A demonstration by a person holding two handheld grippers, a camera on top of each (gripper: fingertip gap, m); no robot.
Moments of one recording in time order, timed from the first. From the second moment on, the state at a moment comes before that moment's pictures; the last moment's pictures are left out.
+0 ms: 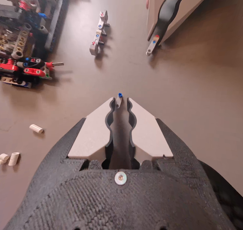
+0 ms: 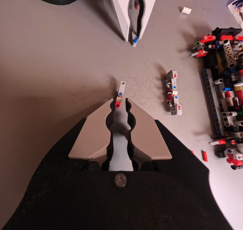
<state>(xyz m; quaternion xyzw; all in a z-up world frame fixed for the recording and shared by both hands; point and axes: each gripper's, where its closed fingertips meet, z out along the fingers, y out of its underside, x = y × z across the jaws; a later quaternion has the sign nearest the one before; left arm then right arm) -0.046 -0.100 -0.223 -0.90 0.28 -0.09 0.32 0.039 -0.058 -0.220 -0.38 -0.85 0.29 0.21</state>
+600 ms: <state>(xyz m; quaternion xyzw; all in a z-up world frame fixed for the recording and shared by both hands) 0.042 -0.074 -0.088 -0.63 0.20 -0.40 0.63 0.033 -0.079 -0.088 -0.33 -0.65 0.61 0.31</state>
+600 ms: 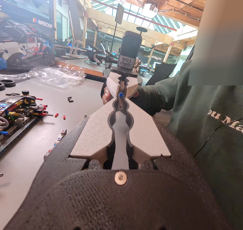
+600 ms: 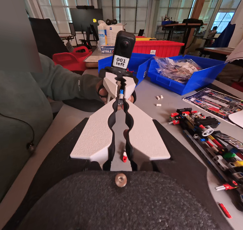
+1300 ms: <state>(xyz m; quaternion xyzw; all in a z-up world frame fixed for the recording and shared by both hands) 0.043 -0.074 -0.128 -0.73 0.27 -0.28 0.56 0.040 -0.078 -0.136 -0.34 -0.76 0.48 0.26</state>
